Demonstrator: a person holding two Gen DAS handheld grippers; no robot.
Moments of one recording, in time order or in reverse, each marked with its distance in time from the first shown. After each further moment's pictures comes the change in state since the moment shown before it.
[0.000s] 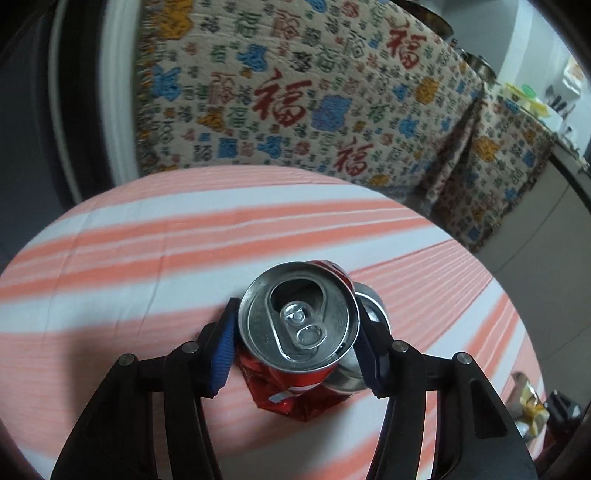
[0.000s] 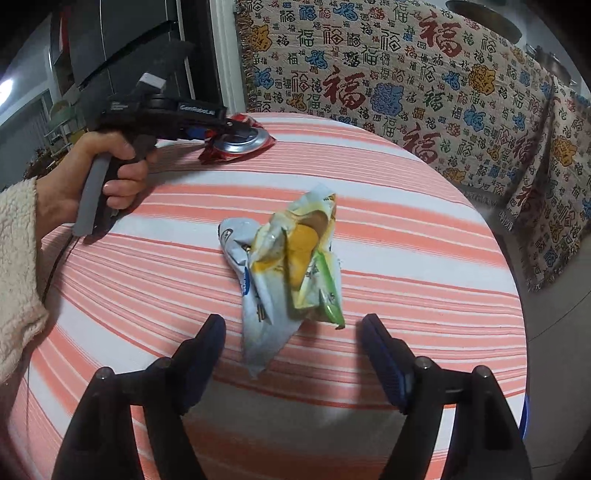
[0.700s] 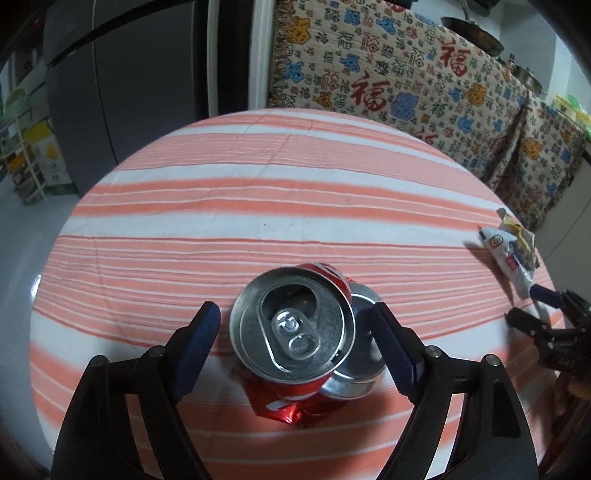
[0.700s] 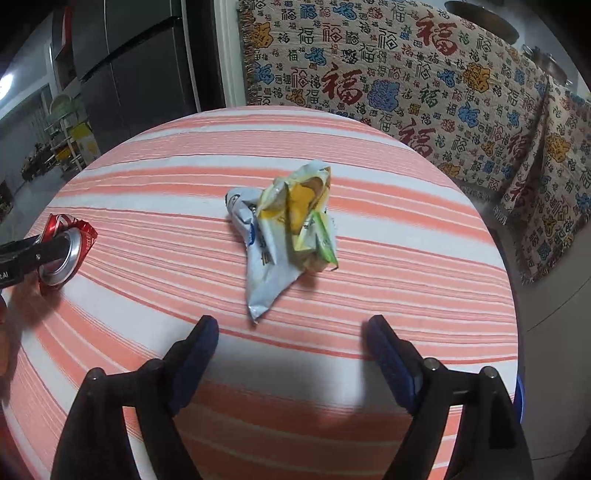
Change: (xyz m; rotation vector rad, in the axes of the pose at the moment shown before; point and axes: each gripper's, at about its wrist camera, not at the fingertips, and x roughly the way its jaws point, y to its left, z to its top) left arm -0.156 -0.006 -0.183 -0.164 -0.036 0.313; right arm -0.013 -0.002 -0.026 -0.005 0.014 -0.007
